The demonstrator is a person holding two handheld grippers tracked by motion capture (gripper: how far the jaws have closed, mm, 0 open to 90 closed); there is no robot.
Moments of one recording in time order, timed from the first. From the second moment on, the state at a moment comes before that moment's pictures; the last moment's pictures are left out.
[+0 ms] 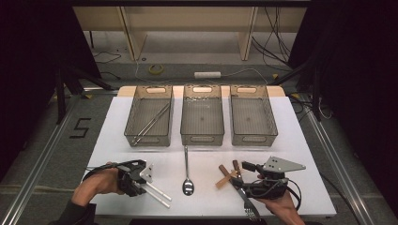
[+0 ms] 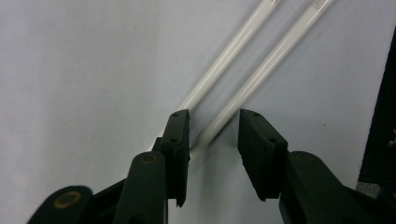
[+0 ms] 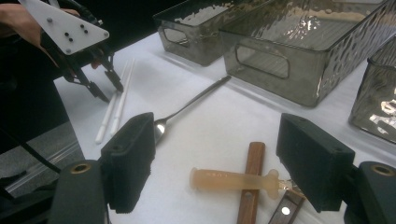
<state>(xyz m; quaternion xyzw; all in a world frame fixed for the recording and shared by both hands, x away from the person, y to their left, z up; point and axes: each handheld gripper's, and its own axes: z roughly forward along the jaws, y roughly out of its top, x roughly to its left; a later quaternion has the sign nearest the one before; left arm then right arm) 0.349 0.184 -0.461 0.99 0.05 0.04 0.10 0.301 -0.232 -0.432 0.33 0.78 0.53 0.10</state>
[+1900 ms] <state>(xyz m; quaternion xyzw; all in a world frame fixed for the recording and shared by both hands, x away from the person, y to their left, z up) 0.339 0.180 -0.462 0.99 -0.04 0.04 0.08 0.301 -0.231 -0.432 0.33 0.78 0.52 0.09</state>
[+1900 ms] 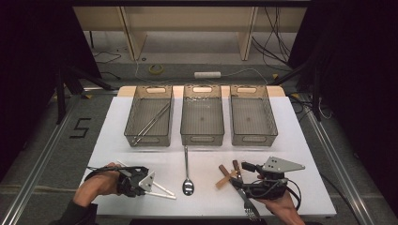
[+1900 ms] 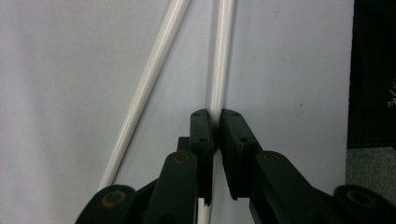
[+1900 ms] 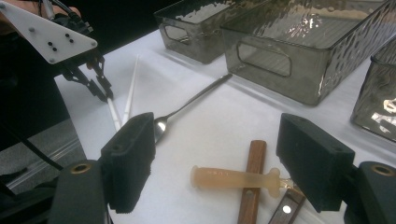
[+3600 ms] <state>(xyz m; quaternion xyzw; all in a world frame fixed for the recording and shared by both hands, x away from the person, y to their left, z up) 0.376 0.189 -0.384 0.92 0.23 0.12 0.28 0.303 -0.233 -0.433 0.34 0.78 0.52 0.09</state>
